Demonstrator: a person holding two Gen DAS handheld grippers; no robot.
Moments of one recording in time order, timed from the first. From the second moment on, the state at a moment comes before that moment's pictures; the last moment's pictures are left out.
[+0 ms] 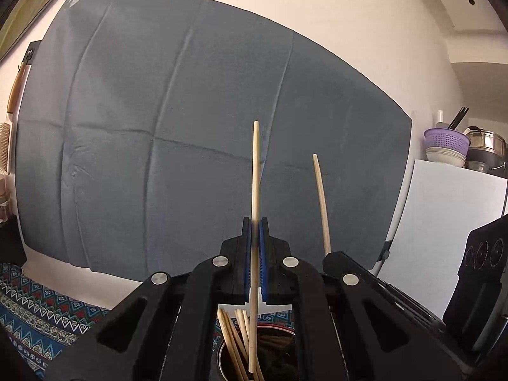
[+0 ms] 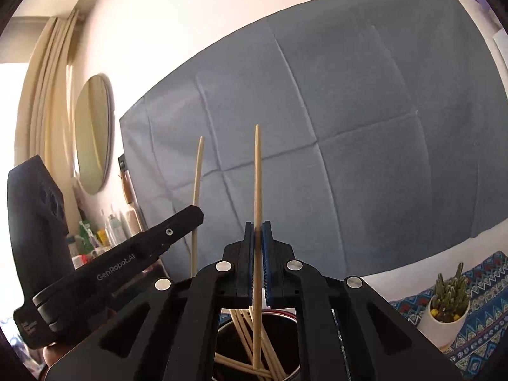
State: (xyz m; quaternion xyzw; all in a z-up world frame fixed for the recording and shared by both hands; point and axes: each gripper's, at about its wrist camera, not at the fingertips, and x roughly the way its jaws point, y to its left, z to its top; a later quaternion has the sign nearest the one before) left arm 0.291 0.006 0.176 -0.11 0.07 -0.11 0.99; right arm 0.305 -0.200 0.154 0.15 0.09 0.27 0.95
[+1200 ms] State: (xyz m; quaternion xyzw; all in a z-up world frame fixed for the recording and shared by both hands) left arm 0.236 -0.001 0.122 -0.07 0.08 -0.13 0.99; right arm 0.256 -0.193 0.098 0.07 0.13 0.26 0.96
